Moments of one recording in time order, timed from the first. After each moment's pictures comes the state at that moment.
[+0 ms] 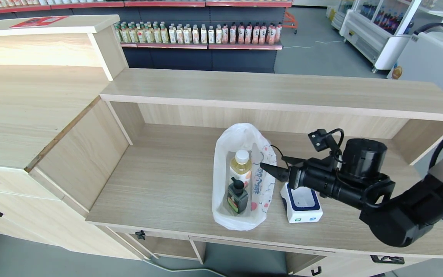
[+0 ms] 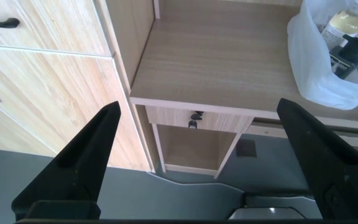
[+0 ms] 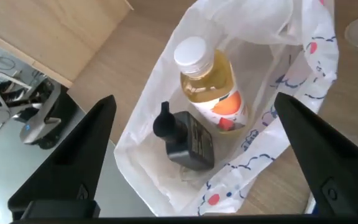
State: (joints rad) left arm 0.00 0.00 0.00 0.00 0.00 0.00; right arm 0.37 1.97 -0.68 -1.20 0.37 0.17
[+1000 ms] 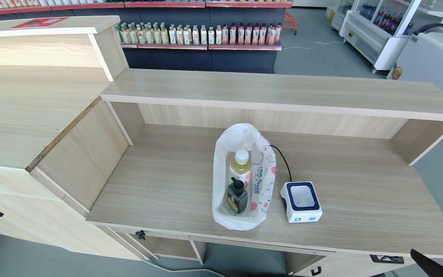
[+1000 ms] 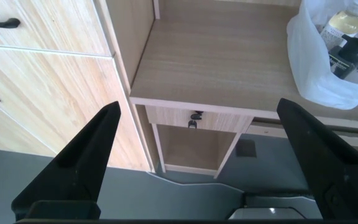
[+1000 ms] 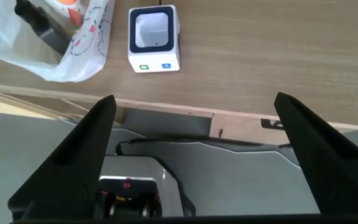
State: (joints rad) left arm 0.00 0.00 0.00 0.00 0.00 0.00; right arm -0.04 0.69 -0.04 -0.39 0.14 0.00
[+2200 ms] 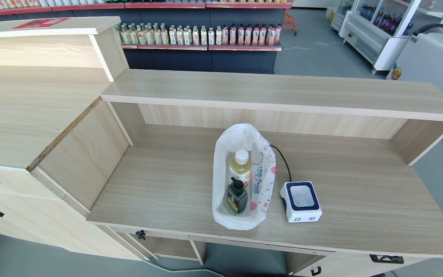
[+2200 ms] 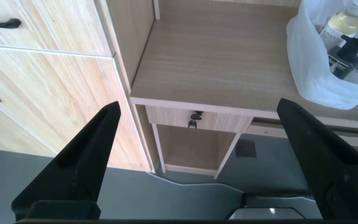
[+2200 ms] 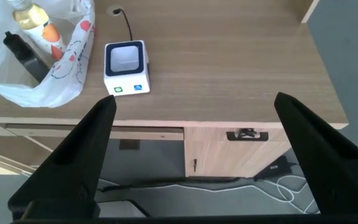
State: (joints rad) left arm 0.00 0.00 0.00 0.00 0.00 0.00; right arm 0.01 0.00 0.00 0.00 -0.06 -0.01
